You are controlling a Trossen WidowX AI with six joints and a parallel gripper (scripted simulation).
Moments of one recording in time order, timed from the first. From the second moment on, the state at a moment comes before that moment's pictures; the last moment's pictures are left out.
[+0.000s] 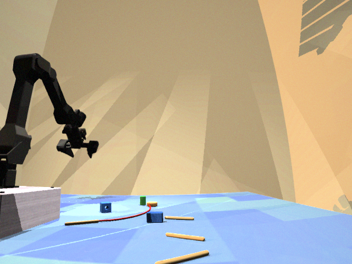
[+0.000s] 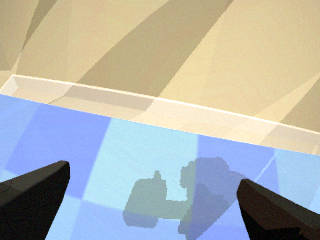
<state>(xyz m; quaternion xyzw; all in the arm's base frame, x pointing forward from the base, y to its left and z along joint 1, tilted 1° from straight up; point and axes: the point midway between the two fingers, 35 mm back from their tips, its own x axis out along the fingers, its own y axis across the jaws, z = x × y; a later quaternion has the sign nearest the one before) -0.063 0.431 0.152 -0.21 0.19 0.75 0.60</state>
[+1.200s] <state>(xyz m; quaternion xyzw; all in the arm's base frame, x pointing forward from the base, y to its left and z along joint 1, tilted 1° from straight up) 0.210 0.208 0.021 -0.66 0.27 0.64 0.28</state>
